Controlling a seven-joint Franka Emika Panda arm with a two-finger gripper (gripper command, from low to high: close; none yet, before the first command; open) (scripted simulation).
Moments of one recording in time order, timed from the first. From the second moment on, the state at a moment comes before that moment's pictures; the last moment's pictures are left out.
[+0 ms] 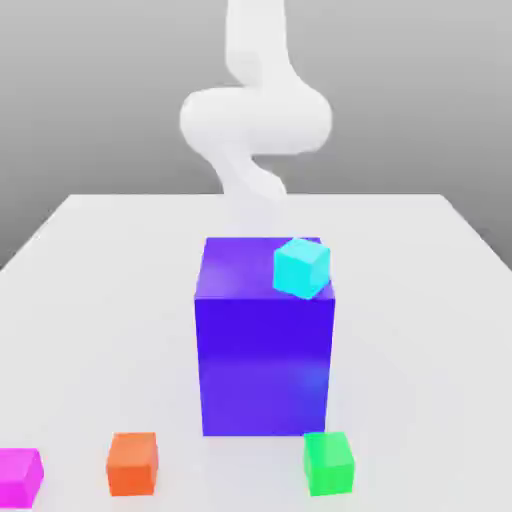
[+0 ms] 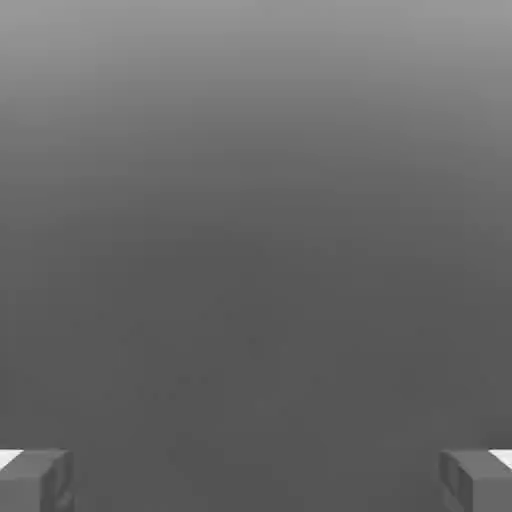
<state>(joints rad) -0.02 -0.72 0.00 -2.29 -0.08 2.31 0.72</state>
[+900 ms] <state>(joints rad) -0.22 0.13 -0.21 -2.24 -0.25 2.51 -0.60</state>
